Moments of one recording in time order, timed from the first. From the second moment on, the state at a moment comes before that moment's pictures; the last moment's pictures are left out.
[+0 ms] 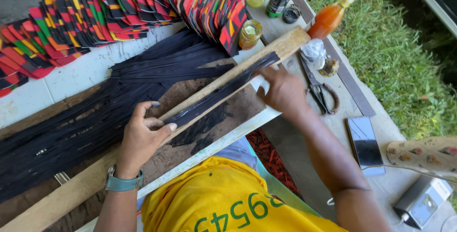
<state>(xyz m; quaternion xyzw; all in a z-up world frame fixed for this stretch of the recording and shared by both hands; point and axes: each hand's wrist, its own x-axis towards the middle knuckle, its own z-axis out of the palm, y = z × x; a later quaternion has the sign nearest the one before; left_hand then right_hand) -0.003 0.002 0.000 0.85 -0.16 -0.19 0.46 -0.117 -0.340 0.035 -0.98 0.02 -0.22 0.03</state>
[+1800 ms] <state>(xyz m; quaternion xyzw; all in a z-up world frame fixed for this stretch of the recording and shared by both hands) -0.004 0.012 -0.004 0.83 -0.16 -0.20 0.49 -0.142 -0.292 0.031 -0.90 0.18 0.12 0.38</state>
